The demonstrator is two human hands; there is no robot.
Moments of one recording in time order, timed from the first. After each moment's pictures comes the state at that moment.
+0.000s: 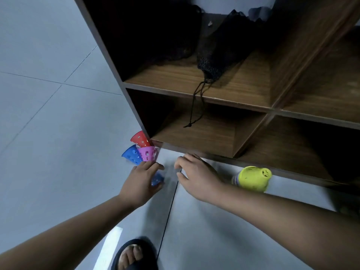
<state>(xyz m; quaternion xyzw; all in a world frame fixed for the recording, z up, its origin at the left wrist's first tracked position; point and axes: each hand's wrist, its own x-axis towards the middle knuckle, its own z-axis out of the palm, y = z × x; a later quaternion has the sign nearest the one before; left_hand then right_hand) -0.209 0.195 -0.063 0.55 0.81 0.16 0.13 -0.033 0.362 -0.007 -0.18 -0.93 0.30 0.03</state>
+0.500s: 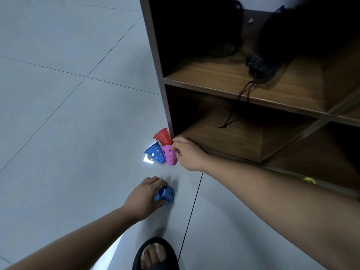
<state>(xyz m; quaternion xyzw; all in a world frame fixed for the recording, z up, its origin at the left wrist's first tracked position) -0.239 0.115 -0.096 0.51 0.82 0.13 0.25 -0.172 0.363 -0.057 -0.19 -0.91 0.36 -0.07</state>
